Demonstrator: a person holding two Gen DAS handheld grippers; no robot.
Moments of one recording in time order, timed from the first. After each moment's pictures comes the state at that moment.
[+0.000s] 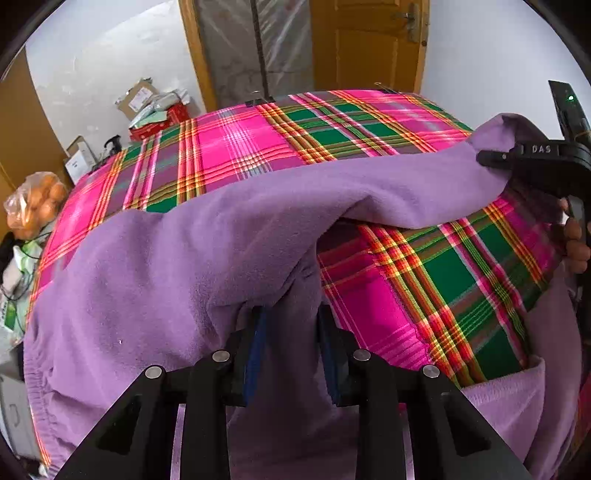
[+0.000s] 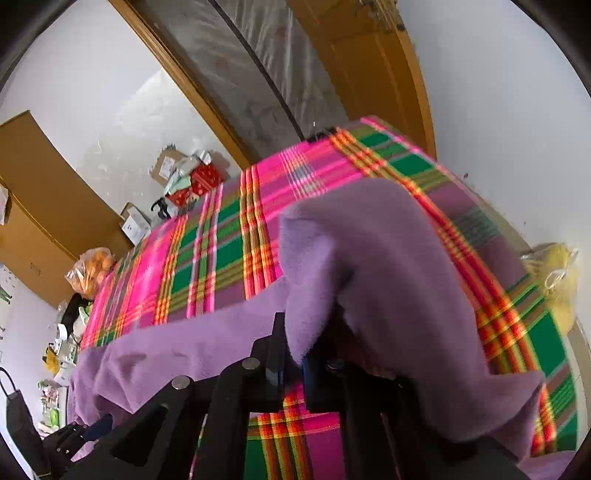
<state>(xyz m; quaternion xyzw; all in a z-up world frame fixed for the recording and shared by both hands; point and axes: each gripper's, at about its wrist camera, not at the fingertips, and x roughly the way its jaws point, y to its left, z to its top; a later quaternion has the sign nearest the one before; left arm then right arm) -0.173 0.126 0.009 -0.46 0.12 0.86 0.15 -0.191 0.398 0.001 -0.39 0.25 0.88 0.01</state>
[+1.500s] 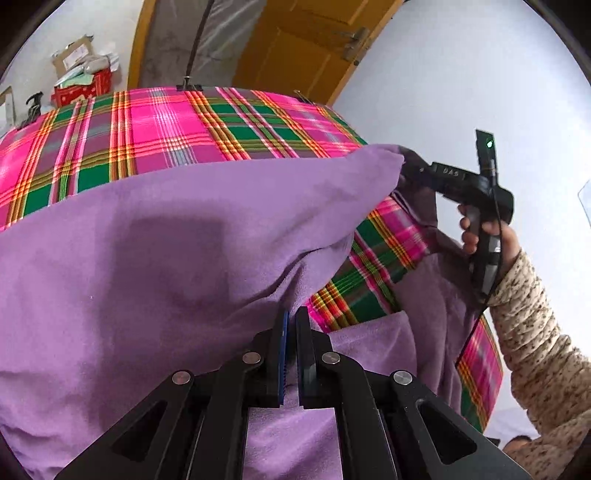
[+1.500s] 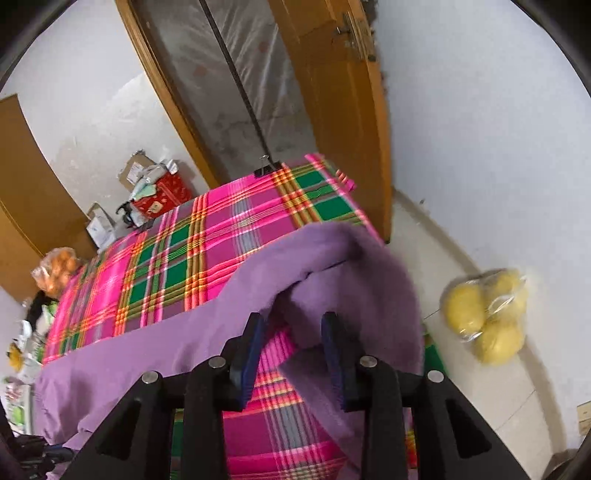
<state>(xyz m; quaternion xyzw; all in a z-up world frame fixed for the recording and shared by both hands) -0.143 0.094 0.037 -0.49 -0.04 0.80 0.35 -0.177 0.439 0.013 -0.40 0.21 0.89 0.06</state>
